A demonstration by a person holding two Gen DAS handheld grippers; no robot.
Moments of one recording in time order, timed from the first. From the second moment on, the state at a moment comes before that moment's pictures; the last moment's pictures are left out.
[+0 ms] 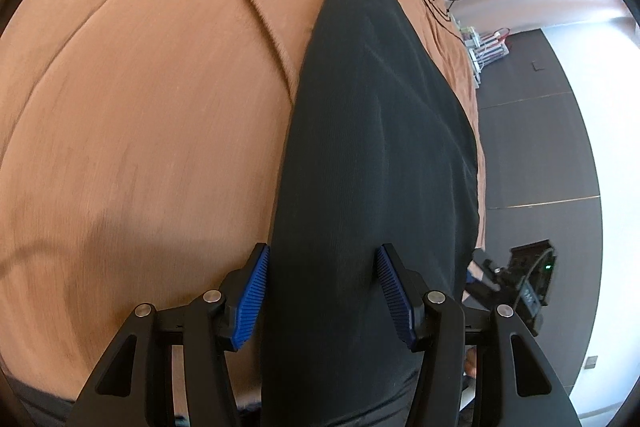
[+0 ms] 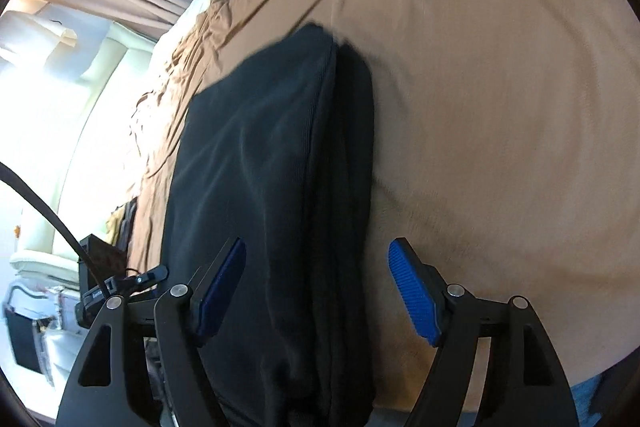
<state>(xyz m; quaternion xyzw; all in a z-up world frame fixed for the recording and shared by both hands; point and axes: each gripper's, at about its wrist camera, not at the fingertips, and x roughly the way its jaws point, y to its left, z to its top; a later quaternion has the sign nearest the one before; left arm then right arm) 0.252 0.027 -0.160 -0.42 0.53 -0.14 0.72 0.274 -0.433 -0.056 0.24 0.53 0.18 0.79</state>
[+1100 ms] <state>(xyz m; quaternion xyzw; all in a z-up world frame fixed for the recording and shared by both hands) 0.213 0.077 -0.117 -0.42 0.49 -0.16 0.75 0.240 -0.368 -0.068 0.21 0.53 0.27 0.77</state>
